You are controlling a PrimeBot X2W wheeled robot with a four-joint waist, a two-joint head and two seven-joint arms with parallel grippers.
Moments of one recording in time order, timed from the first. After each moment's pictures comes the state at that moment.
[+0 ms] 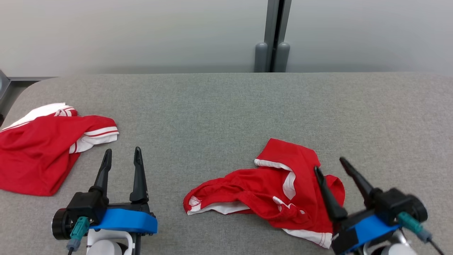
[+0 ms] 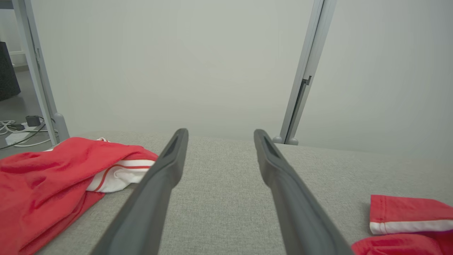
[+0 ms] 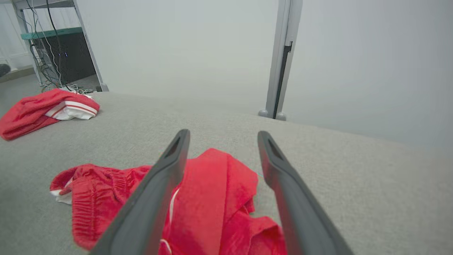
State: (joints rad) left arm -0.11 0.05 -0.07 0.24 -0.19 -0.05 -0.26; right arm -0.05 -0.15 0.17 0.08 0.14 0.13 -0.15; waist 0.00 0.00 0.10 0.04
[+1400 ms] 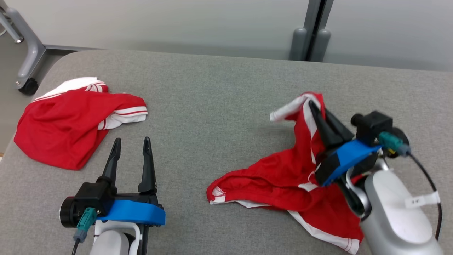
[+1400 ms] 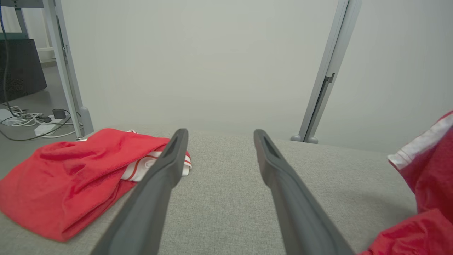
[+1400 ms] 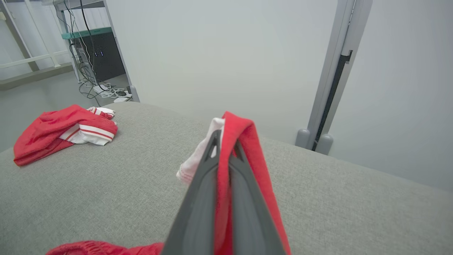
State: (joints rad) left arm -0.15 0.05 -0.11 0.23 -0.21 -0.04 -0.26; right arm -0.45 -0.13 0.21 0.34 0.20 0.13 -0.05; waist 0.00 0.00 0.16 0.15
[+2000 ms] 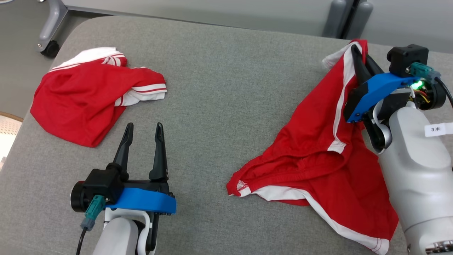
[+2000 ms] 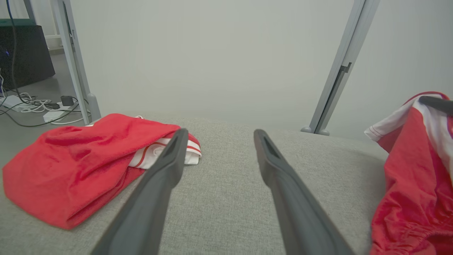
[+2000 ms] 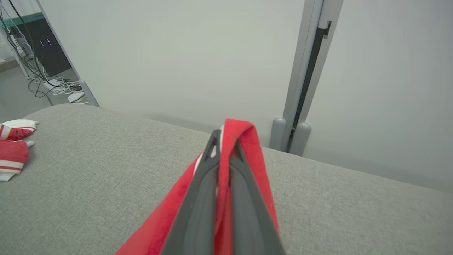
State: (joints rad) left arm -0.21 0.05 -0.18 0.23 -0.26 -0.02 -0.26; right arm -0.86 -0.14 0.04 0.84 0.11 0.13 -0.10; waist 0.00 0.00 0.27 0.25
